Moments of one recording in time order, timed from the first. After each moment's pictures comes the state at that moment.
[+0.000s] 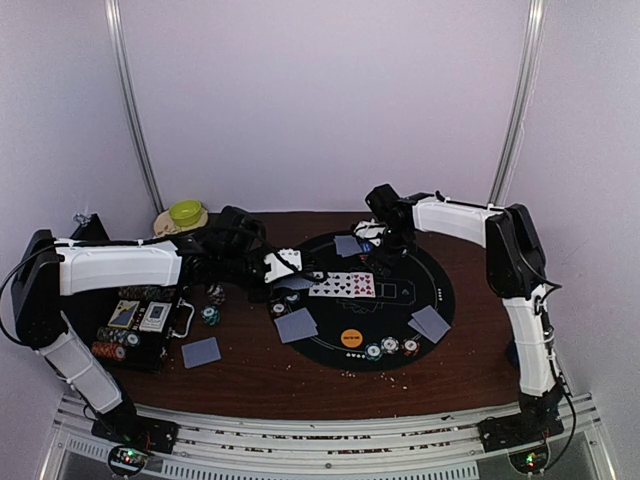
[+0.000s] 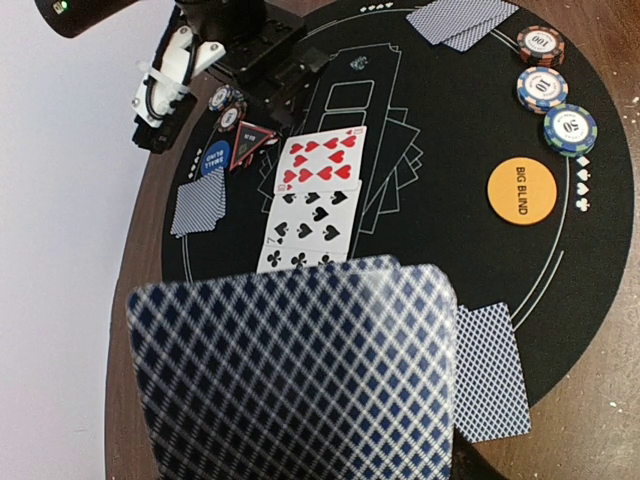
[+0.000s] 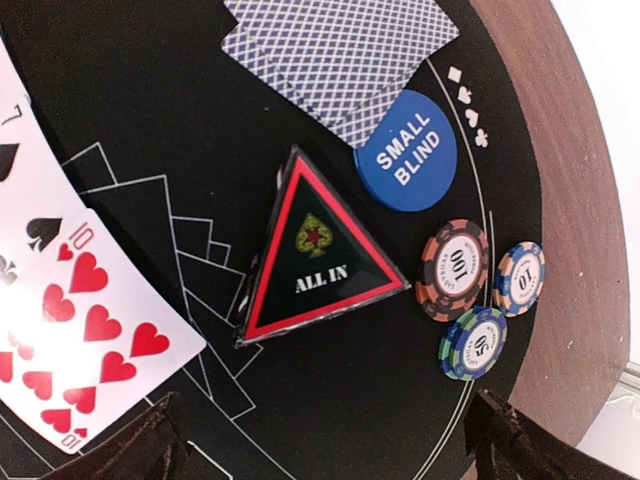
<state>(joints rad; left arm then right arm) -0.77 1.59 1.09 -0.20 0.12 0.78 0.53 2.28 1.92 -0.75 0.22 -0.49</state>
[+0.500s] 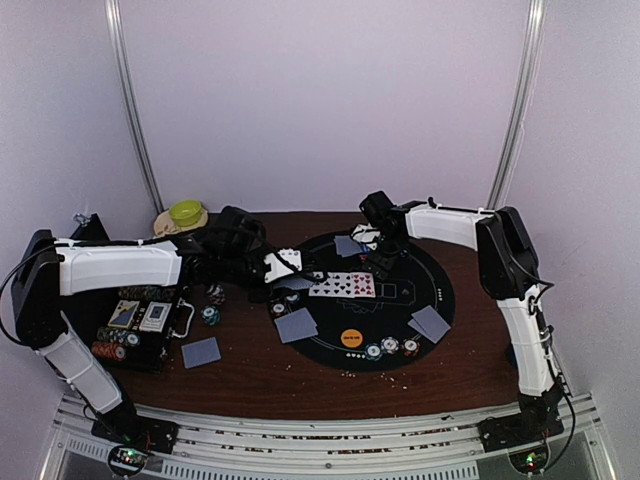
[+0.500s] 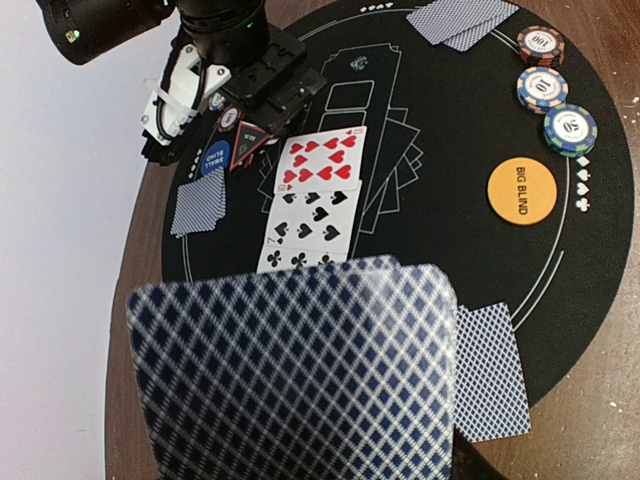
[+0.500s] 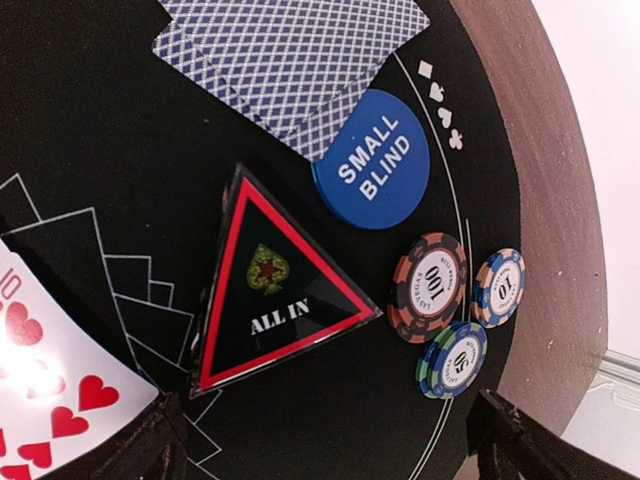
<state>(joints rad) -0.77 1.59 1.09 -0.20 0.12 0.78 0.55 2.33 1.91 -0.67 0.33 -0.48</state>
